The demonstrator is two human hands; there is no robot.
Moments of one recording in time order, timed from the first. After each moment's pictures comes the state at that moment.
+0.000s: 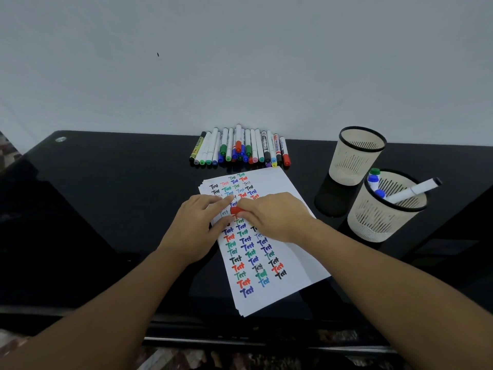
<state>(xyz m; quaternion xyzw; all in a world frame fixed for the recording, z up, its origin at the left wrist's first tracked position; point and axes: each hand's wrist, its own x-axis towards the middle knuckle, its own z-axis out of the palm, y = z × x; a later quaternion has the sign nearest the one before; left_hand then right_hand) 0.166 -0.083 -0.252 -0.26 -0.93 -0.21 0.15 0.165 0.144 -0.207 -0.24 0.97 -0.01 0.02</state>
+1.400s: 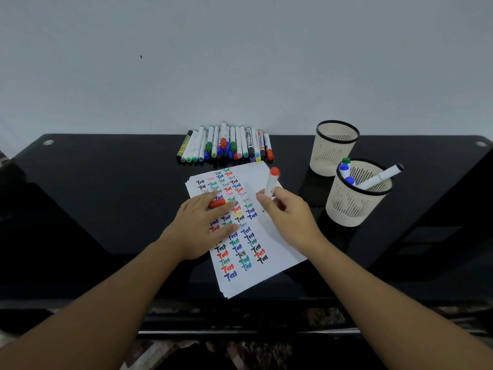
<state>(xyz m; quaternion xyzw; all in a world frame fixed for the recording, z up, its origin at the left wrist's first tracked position) 0.179 -0.061 -0.238 -0.27 -0.96 -0.10 -0.05 0.234 0.179 -0.212 0.03 0.86 -0.51 -0.08</state>
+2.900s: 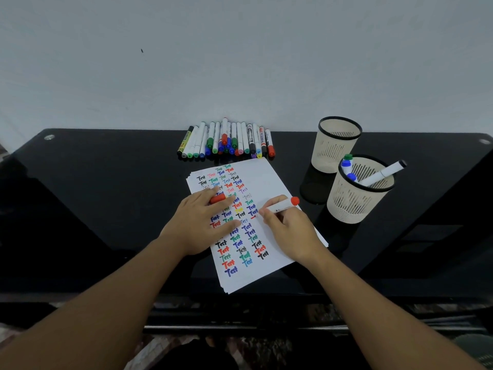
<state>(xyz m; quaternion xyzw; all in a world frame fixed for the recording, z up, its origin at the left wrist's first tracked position) 0.179 -0.060 -0.242 -0.25 -0.96 -0.12 -0.03 0.255 0.179 -0.222 0.05 0.89 -0.45 -0.01</state>
